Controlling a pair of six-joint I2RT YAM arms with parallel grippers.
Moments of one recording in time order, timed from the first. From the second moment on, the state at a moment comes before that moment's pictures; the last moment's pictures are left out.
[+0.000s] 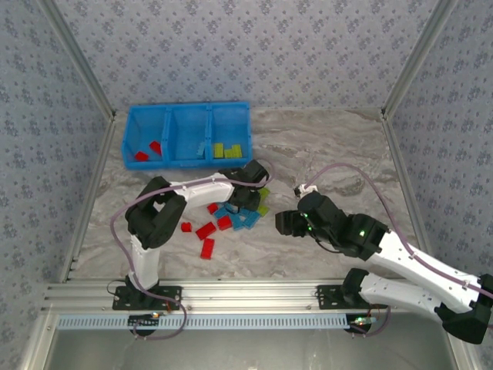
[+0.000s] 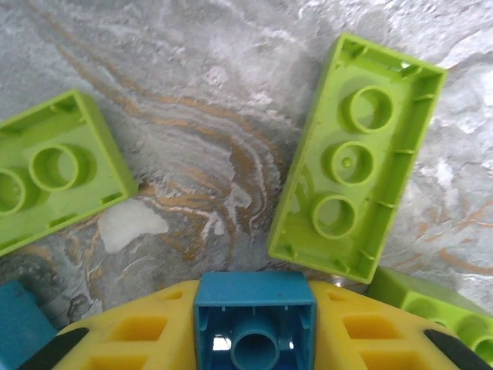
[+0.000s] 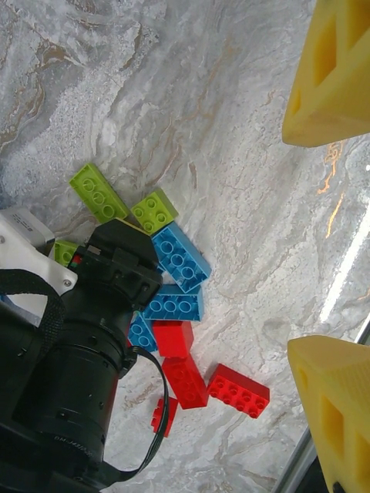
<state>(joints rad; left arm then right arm) -0.83 1.97 1.33 -0.55 -0.09 -0.44 0.96 0.86 0.86 -0.79 0.20 0.67</state>
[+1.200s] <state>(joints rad) -0.23 2.06 1.70 -0.51 -0.15 -0.35 0.96 0.86 0.89 -0.76 0.21 0.70</state>
